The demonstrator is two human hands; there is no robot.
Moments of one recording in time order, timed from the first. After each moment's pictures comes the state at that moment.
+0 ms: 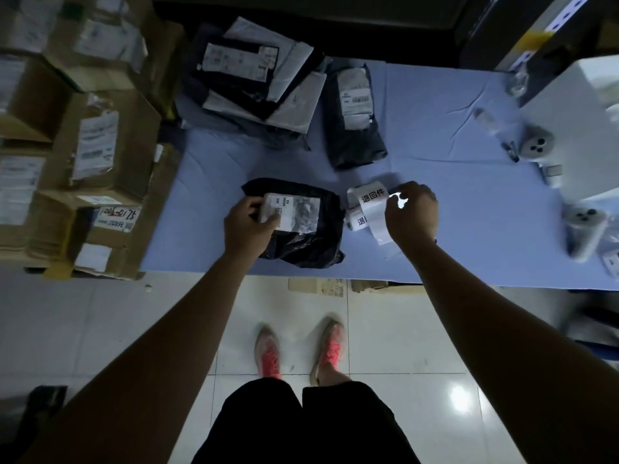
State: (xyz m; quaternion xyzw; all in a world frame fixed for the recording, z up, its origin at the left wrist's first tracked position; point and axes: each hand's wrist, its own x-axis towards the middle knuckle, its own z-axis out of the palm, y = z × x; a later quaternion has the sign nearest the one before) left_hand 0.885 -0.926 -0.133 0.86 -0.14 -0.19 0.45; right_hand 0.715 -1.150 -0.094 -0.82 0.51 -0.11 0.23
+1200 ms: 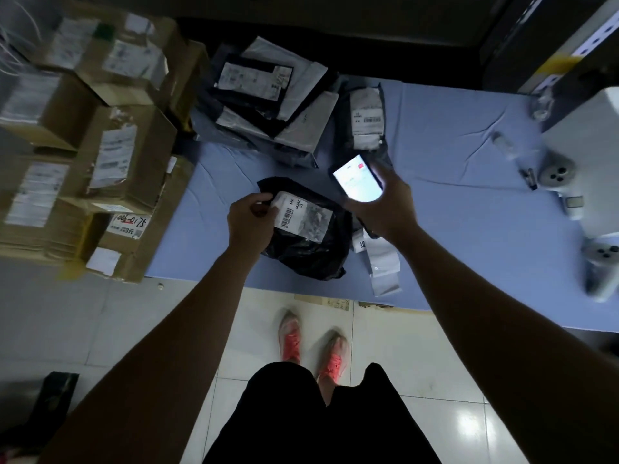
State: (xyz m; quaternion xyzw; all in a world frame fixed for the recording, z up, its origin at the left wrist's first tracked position) left_hand 0.901 -0.959 -0.116 0.85 -0.07 -0.16 0.49; right_hand 0.773 -1.168 -0.061 -0.86 0.35 -0.09 0.37
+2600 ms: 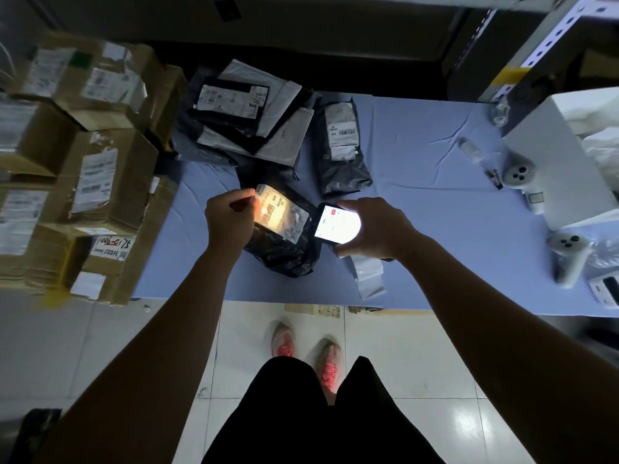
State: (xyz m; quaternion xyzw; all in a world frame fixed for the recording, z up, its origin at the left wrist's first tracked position) left_hand 0.918 -0.970 -0.089 0.83 -0.16 -0.08 0.52; right_hand 0.741 -1.162 -0.021 -0.93 0.24 0.12 0.24
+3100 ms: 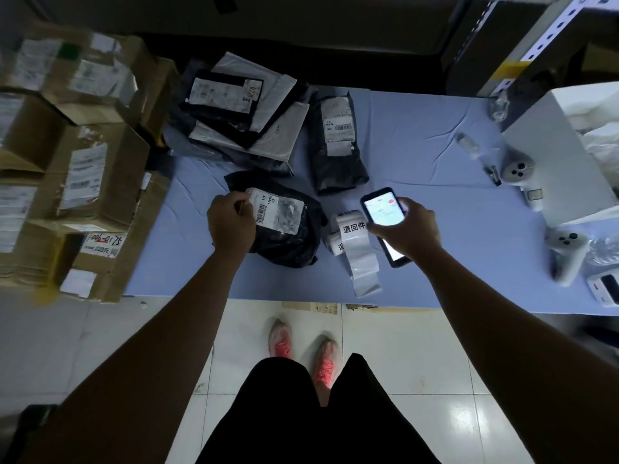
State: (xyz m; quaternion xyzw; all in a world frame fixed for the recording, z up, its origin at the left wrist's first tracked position) left_hand 0.910 -0.977 -0.112 0.91 -0.16 -0.04 0.39; right_hand 0.700 -1.211 -0.071 -0.84 0.47 0.01 0.28
